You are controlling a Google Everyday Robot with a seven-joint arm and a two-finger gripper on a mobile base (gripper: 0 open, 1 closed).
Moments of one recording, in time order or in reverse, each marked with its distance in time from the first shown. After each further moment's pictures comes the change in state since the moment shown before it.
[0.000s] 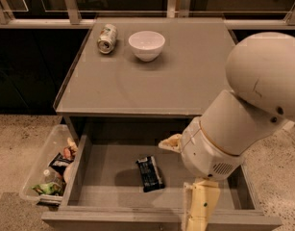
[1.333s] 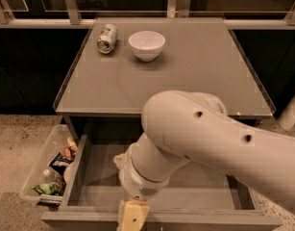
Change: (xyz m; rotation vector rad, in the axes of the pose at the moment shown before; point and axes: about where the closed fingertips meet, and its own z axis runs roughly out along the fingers) arm -0.062 -0.024 0.107 0.055 -0.002 -0.024
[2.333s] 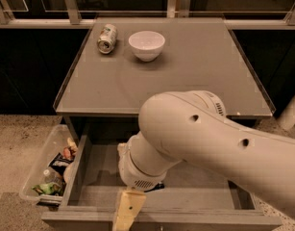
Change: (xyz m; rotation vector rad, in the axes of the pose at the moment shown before) arm -0.002 -0.030 -0.001 0.122 0.010 0.047
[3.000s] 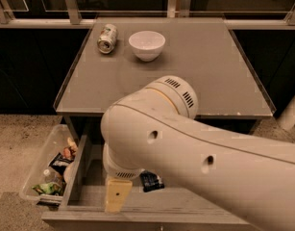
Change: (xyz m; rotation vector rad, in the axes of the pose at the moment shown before) arm -0.019 -0.036 -0.008 0.196 0.128 -0.041
